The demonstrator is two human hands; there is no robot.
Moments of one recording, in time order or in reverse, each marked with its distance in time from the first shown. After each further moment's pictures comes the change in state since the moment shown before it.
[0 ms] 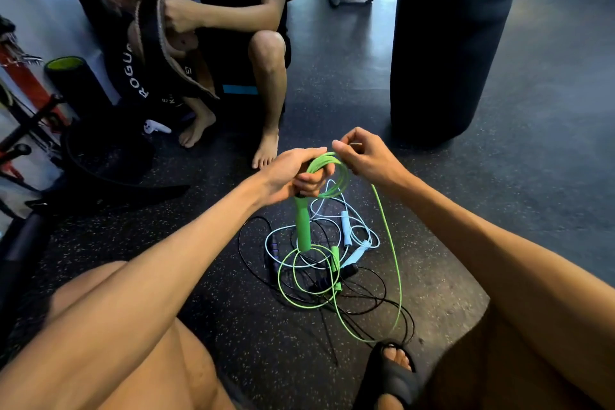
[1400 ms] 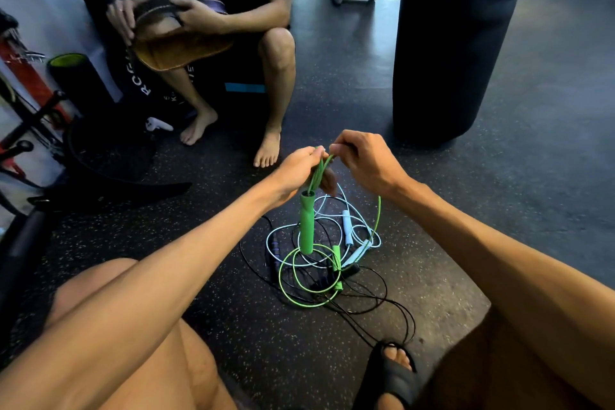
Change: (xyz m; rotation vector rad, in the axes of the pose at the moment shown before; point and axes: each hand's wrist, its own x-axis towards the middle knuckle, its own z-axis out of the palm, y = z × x) left_hand 0.011 -0.013 0.012 0.089 0.364 0.128; right_hand -0.004 -0.011 0.004 -0.513 0.059 -0.290
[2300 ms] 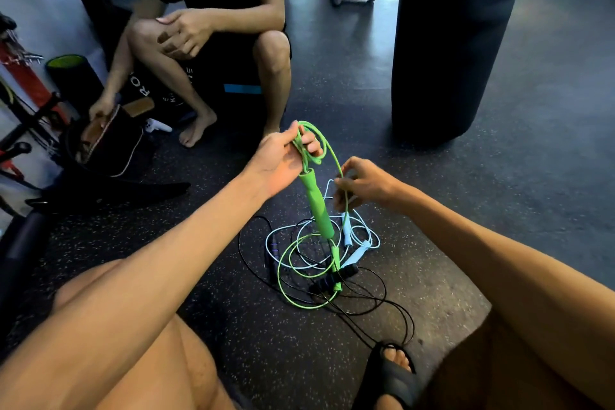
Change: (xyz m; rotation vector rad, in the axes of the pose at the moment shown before) left_hand -0.002 0.029 -0.018 -0.741 -0.045 0.012; right_hand -0.020 0.013 0.011 0.533 -0.387 0.564
